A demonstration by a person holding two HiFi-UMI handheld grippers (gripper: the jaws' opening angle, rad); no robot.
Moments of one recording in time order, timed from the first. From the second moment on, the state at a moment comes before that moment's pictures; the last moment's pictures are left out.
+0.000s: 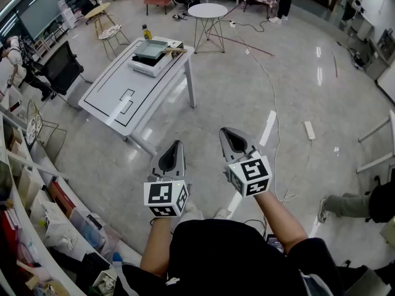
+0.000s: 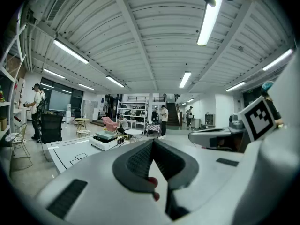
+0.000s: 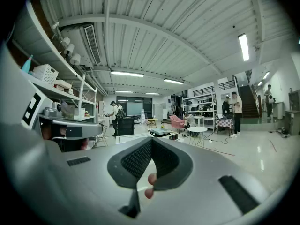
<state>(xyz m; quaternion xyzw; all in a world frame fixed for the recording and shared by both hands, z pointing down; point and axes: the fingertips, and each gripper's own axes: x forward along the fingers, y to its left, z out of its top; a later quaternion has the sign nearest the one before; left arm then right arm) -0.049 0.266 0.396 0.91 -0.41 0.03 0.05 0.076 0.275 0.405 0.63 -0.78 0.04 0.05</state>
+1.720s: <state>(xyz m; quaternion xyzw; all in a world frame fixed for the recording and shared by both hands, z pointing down) -0.035 0.146 0.416 0.90 -0.44 0.04 0.06 0.095 0.160 0.434 0.59 -0.80 0.07 0.07</state>
